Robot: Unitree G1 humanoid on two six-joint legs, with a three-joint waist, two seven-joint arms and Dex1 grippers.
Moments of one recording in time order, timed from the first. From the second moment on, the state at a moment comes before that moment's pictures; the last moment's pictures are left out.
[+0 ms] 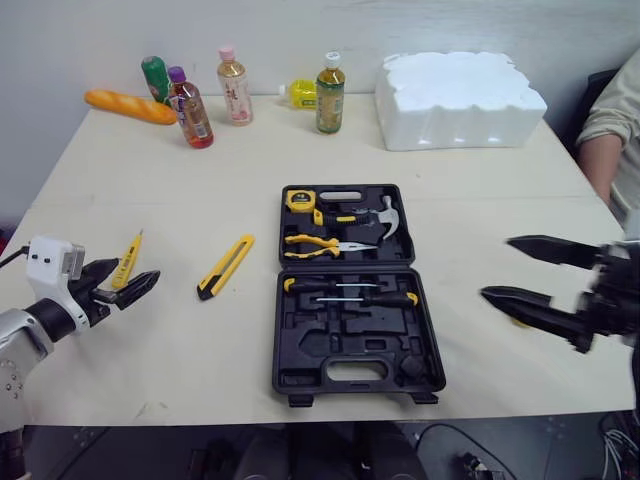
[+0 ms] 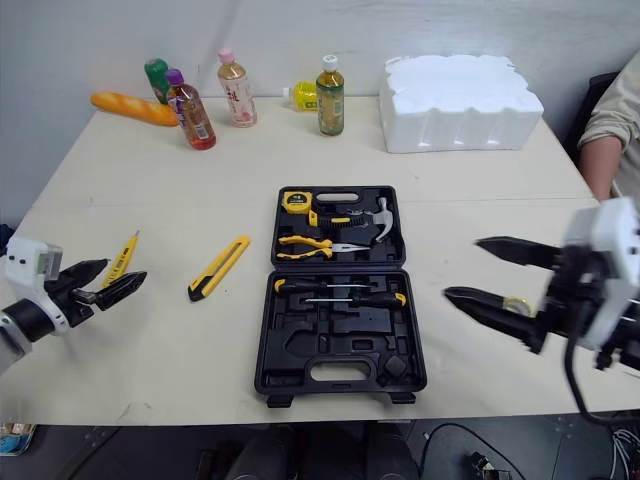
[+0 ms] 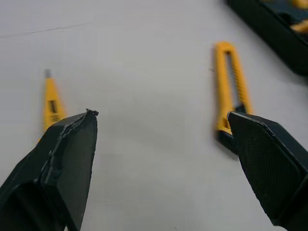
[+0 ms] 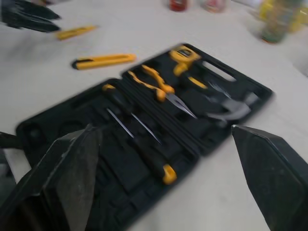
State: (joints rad) left arm -0.03 0.75 0.58 -0.14 -0.52 0.75 -0.55; right arm 0.01 -1.00 -0.73 -0.70 1.09 0.92 0.81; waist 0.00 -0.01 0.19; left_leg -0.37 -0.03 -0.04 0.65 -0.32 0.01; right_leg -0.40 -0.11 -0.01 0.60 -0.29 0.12
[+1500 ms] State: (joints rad) left arm -0.44 0.88 0.26 0.25 -0.31 0.68 -0.63; right arm -0.37 -0.93 -0.17 -0.67 0.97 0.81 0.75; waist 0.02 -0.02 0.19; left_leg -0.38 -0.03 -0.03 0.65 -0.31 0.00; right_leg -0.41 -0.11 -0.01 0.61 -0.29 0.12
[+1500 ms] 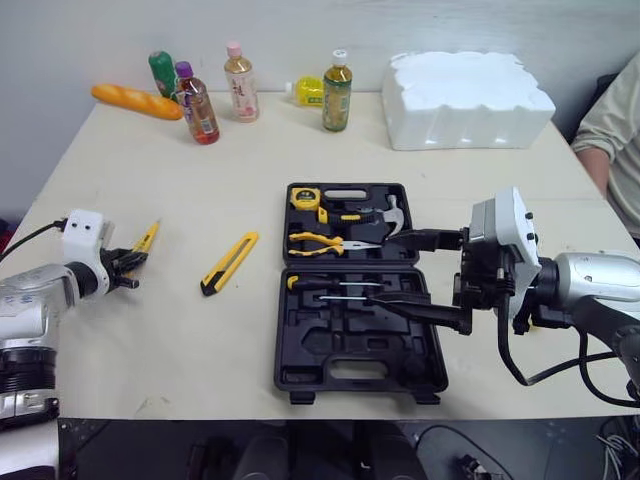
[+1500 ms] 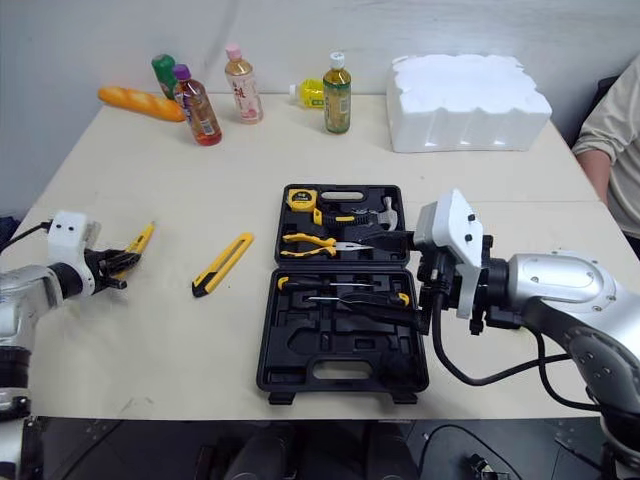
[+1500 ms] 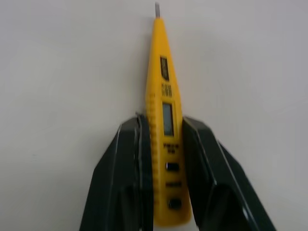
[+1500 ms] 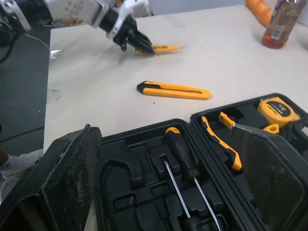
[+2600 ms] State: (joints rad) left arm -0.79 0.71 -0.54 -0.17 -0.22 0.79 -1.08; right arm 0.37 -0.98 -0.77 -0.86 1.03 0.87 0.84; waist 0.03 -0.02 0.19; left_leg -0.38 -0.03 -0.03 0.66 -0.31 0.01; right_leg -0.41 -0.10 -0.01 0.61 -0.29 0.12
